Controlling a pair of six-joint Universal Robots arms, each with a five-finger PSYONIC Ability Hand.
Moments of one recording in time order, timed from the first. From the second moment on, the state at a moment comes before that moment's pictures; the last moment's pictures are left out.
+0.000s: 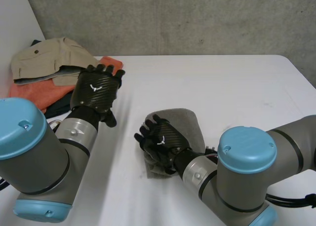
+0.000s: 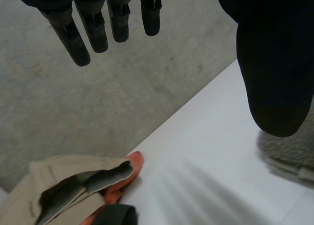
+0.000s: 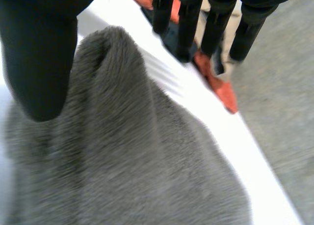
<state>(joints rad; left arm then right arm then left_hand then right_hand) 4.13 -1.79 -1.73 3.52 -1.73 3.50 2.30 -1.08 1.64 -0.30 1.32 2.48 0.19 0.21 0.21 0.20 0.05 0.26 0.28 0.30 0.30 0.11</state>
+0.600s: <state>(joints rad) 3.95 -2.30 -1.20 3.11 -1.72 3.32 1.95 -1.03 1.45 0.09 1.33 3.05 0.19 0.21 0.21 0.20 0.05 0.22 0.21 0.21 0.21 0.05</state>
